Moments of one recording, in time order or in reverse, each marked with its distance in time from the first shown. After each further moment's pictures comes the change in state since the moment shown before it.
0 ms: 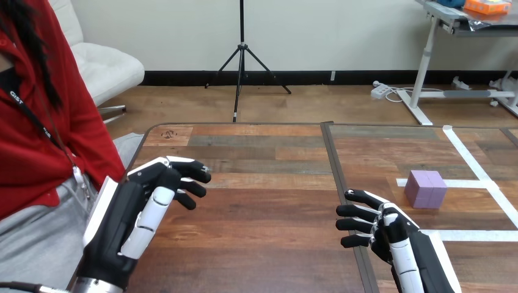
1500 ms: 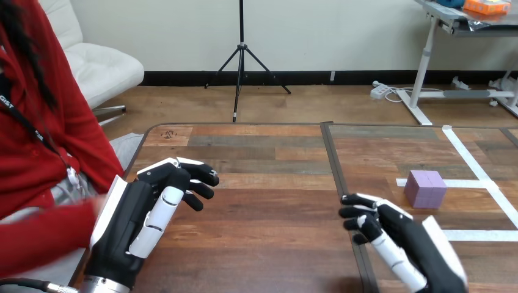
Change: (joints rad) left arm -0.002 -0.007 -0.016 0.002 0.012 0.007 -0.003; right arm -0.117 -0.175 -0.056 0.045 -0.147 0.082 0.050
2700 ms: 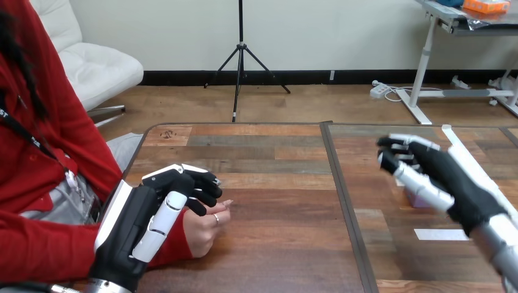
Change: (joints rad) left arm 0.000 0.000 -0.004 0.026 -0.003 0.000 -0.023; right arm -0.449 -0.245 -0.056 0.322 -0.057 0.077 0.043
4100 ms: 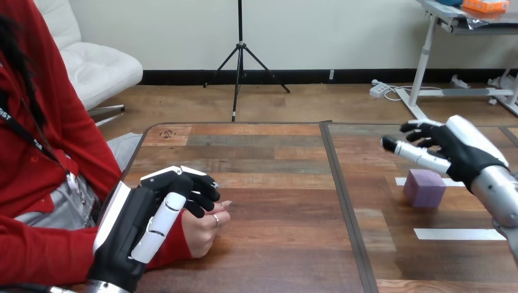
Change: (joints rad) left arm 0.005 0.000 0.001 0.001 0.006 -0.002 0.013; right arm -0.499 -0.080 0.177 0.701 -0.363 -0.011 -0.117
